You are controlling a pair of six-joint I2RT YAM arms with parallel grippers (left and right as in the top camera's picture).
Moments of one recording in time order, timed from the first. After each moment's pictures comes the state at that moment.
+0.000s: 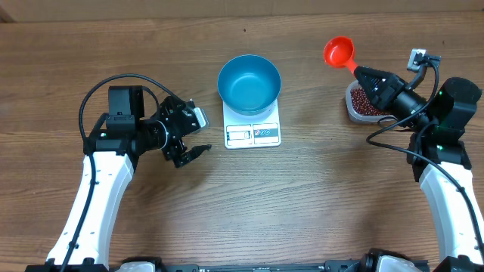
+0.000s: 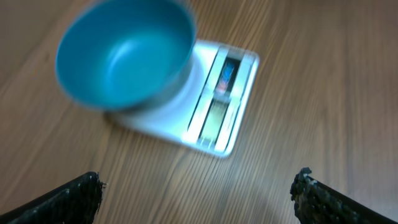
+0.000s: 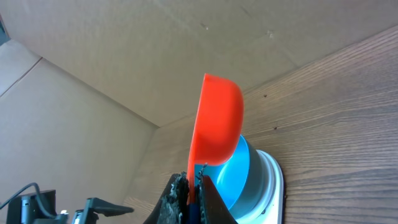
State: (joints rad) left arm -0.01 1.38 1.00 -0.64 0.73 1.03; right arm -0.23 1.31 0.84 0.22 -0.89 0.67
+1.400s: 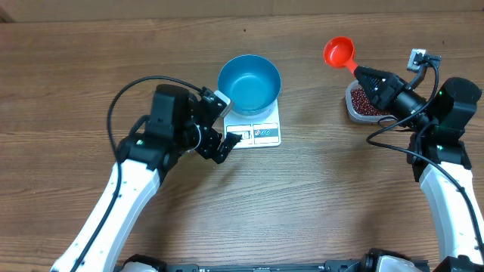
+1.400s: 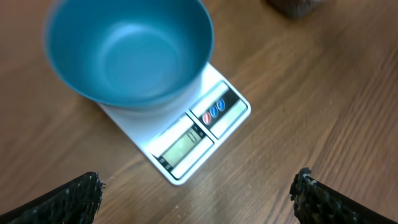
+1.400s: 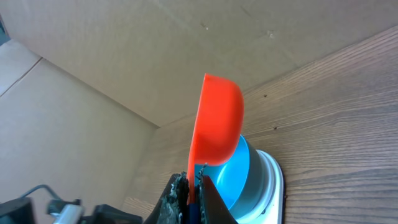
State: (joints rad) left arm -0.29 1.31 0.99 -0.52 0.39 0.25; right arm -0.23 1.31 0.84 0.22 -0.89 0.67
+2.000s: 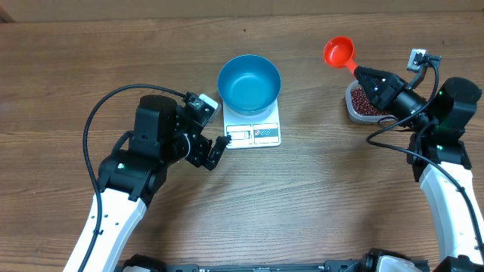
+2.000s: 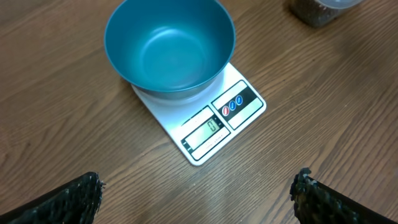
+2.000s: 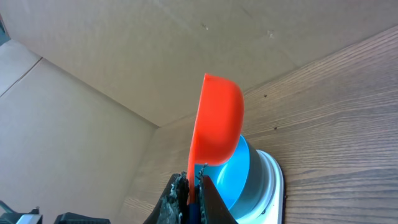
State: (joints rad) left arm -0.29 1.16 0.99 -0.62 0.28 0.21; right arm -0.23 1.31 0.84 0.22 -0.89 0.67
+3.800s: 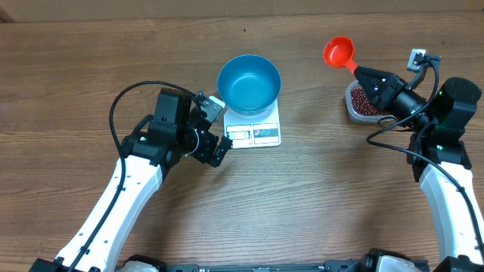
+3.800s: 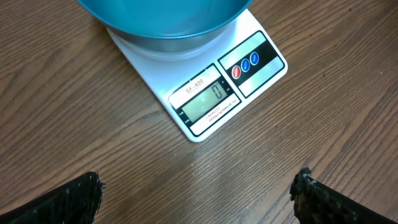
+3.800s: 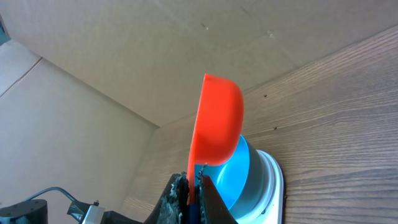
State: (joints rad) left arm -0.29 1.37 0.99 -0.63 0.26 0.21; right arm -0.23 1.31 0.84 0.22 -0.89 0.67
